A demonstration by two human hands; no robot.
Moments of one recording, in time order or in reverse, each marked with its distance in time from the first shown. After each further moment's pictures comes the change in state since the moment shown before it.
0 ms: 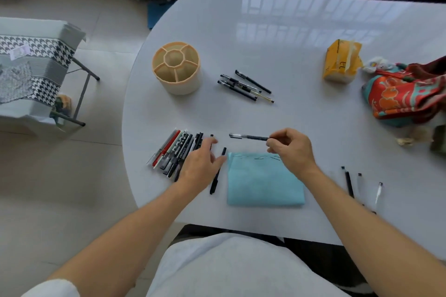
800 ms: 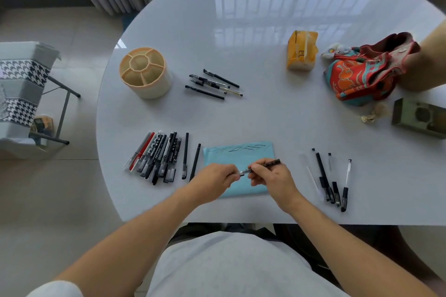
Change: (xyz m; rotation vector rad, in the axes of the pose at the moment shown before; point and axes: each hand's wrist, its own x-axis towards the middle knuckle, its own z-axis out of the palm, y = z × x) left_hand -0.032 0.071 0.049 0.162 -0.479 0.329; right_hand -0.094 0.049 -0.030 0.372 -0.157 0.176
